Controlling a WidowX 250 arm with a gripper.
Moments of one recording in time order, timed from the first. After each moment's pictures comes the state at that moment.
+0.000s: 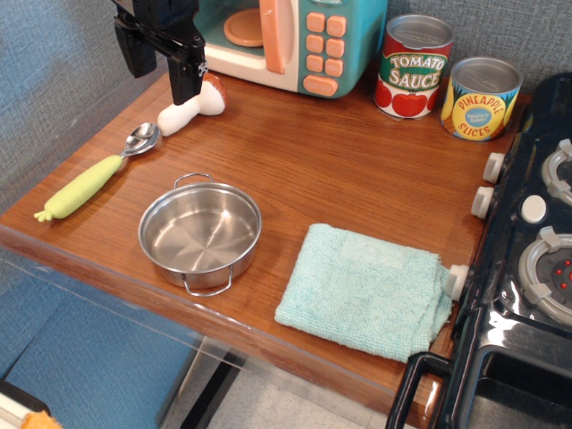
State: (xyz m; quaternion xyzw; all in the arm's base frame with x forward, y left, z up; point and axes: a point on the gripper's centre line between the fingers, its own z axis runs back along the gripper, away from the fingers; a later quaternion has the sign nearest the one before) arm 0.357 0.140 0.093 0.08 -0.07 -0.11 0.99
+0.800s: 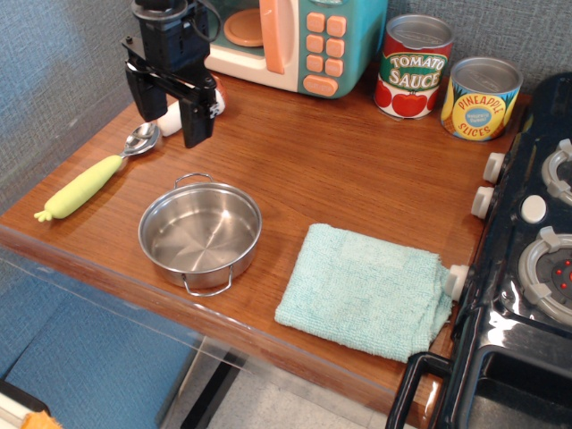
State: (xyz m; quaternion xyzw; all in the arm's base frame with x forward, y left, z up) arm 0.329 0.112 0.076 0.05 -0.04 -0.11 0.99
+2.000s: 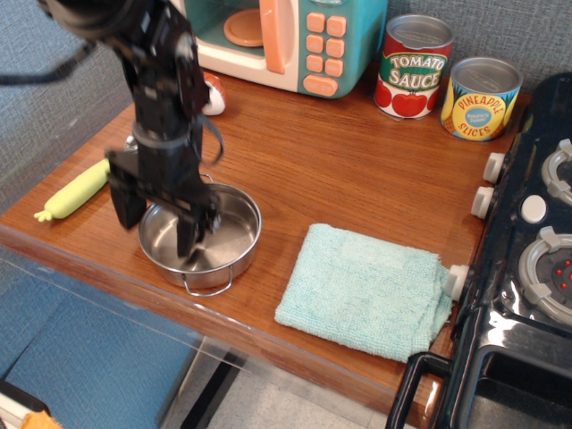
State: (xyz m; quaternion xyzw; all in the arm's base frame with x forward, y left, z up) arm 0.260 0.087 0.011 0.08 0.00 0.00 1.00
